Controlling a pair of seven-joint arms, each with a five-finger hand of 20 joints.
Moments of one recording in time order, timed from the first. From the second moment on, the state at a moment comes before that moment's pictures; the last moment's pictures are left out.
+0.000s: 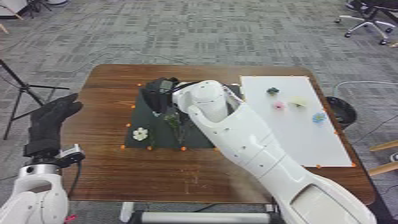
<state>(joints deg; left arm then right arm) 115.1 -63.2 -102.6 -105.3 63.5 11.6 18.2 -50.9 -89.5 46.6 -70.0 -159.3 -25.1 -14.3</state>
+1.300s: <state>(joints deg) 113.3 -63.1 -100.7 -104.9 62.7 12.2 19.4 -58.9 -92.1 49.2 -68.3 -163.4 -13.5 -12.1</state>
